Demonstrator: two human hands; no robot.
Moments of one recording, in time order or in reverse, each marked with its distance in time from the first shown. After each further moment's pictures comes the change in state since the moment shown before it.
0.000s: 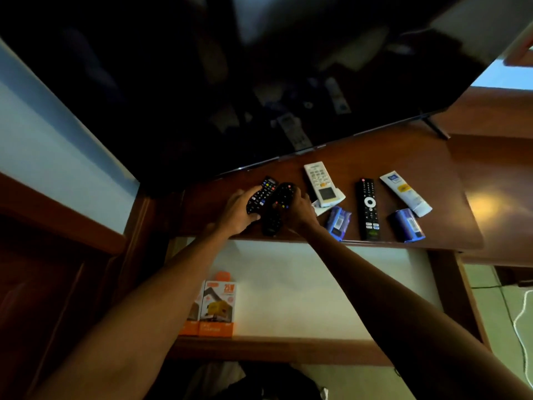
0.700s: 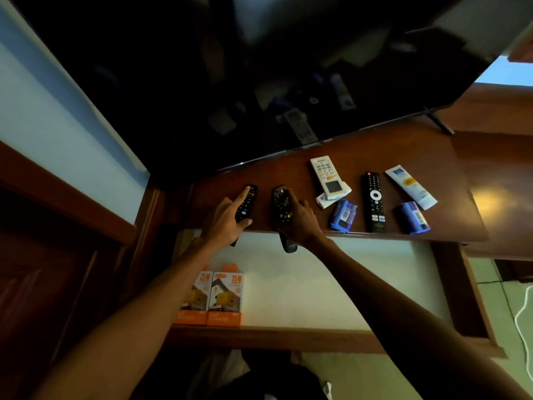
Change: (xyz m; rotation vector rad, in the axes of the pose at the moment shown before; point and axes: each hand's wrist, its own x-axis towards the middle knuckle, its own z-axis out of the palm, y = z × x) left_hand -0.057 -0.034 -0.009 0.146 0.092 -0.027; right_hand -0.045 0.007 0.019 -0.137 -0.047 -0.118
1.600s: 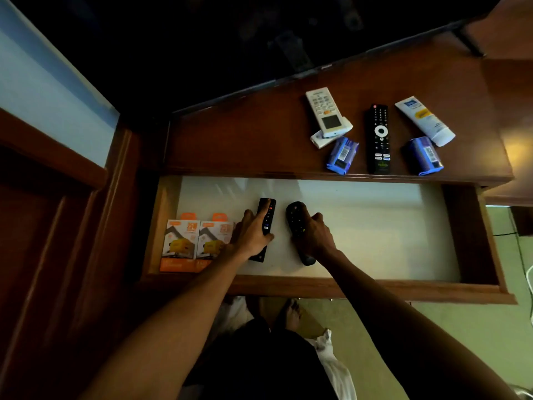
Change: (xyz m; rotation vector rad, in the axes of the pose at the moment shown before) left_hand -0.092 0.028 0.150 -0.004 -0.335 -0.167; right_hand -0.075 0.138 0.091 -0.084 -0.115 0.109
